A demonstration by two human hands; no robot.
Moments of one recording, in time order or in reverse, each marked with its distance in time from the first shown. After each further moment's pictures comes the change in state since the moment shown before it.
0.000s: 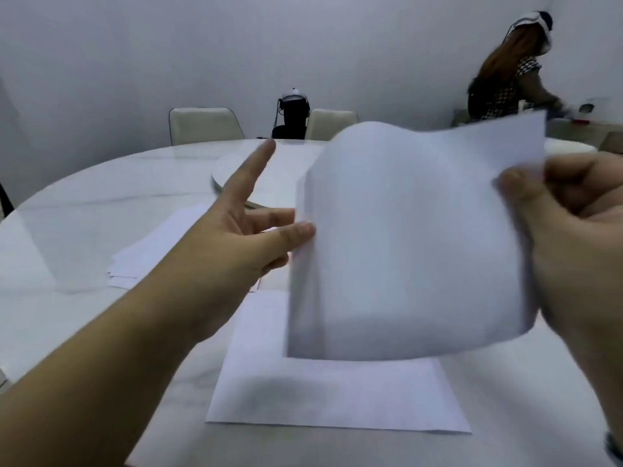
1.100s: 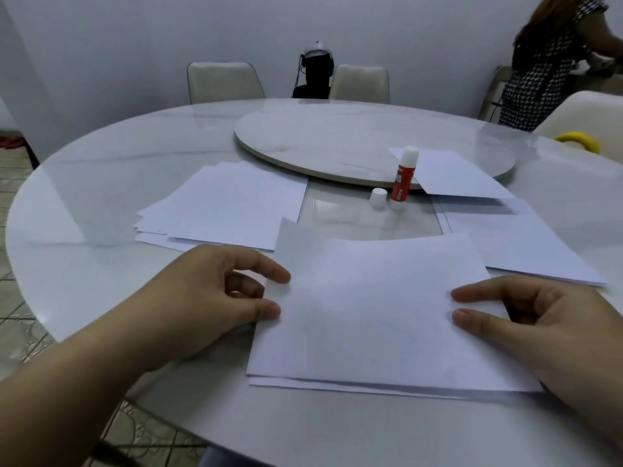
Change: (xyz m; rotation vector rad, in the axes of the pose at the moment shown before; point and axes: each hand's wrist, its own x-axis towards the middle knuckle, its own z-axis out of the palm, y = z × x) left_hand -0.047 -0.042 -0.047 0.583 0.013 -0.378; right_hand -0.071 0.050 0.006 -0.243 -0.453 0.644
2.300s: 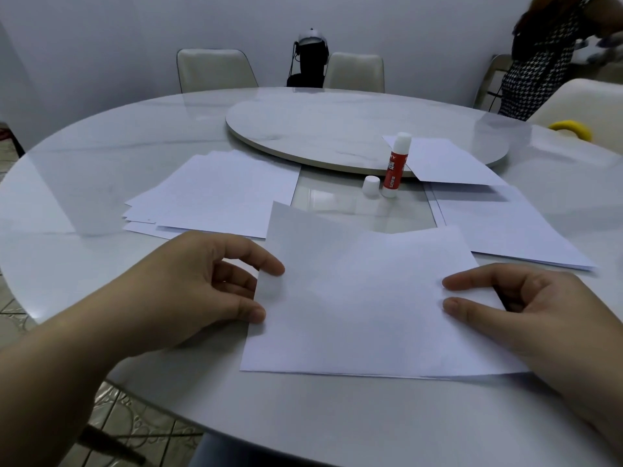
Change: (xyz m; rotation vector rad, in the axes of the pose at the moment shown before) left_hand 0.001 -0.002 -0.008 0.008 -0.132 0.026; right_hand -0.001 0.010 -0.001 -0.013 0.035 0.011
